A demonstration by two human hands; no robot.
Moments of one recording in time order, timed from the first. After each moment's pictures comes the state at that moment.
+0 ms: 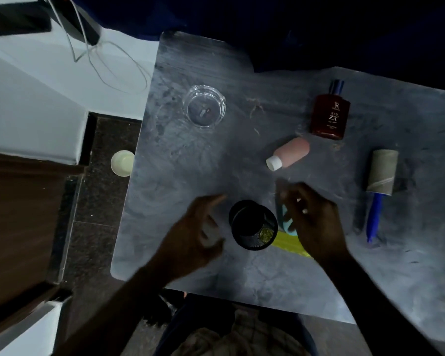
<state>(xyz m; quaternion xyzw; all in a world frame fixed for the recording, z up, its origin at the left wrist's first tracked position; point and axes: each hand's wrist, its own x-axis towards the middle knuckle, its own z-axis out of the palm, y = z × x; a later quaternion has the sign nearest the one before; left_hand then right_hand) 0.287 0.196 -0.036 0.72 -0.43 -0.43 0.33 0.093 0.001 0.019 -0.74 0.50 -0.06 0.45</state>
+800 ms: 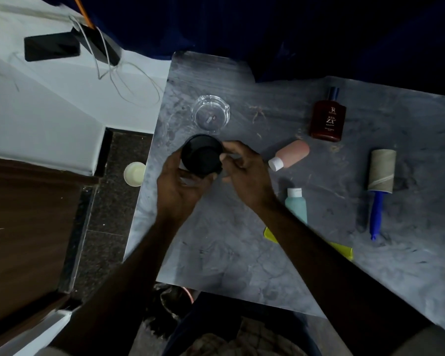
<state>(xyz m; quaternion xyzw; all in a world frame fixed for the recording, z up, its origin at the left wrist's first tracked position) 0.336 0.141 -0.047 0.81 -0.22 -0.23 0.48 0.228 0.013 -0.007 -0.67 0.44 -0.16 0.57</state>
